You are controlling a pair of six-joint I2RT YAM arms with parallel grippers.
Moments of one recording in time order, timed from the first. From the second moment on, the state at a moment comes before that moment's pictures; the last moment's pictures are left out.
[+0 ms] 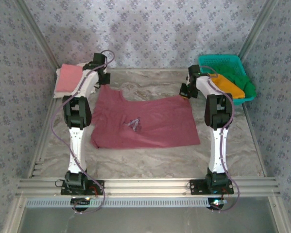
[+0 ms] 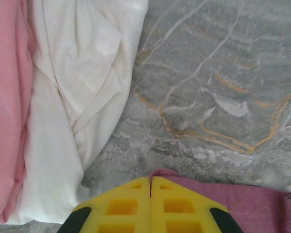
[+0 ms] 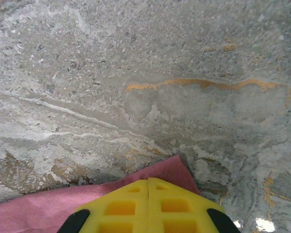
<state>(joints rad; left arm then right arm) -0.15 2.43 2.31 -0.88 -0.14 -0.07 0.09 2.35 1.95 -0.81 -0.17 0.33</state>
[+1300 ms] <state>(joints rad) -0.17 1.77 1.45 -0.50 -0.11 -0.10 0.05 1.99 1.61 -0.60 -0.26 0.44</state>
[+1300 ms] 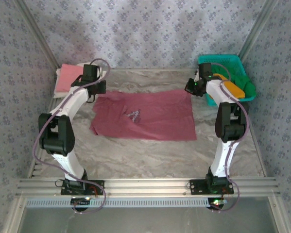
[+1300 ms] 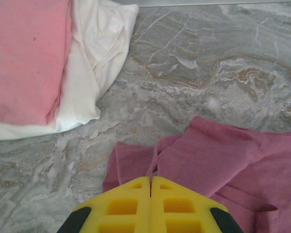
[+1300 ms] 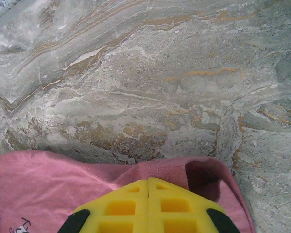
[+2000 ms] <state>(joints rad) -0.17 1.42 0.97 -0.40 -0.23 -0.21 0.05 1.66 1.20 -0.52 -0.22 0.49</state>
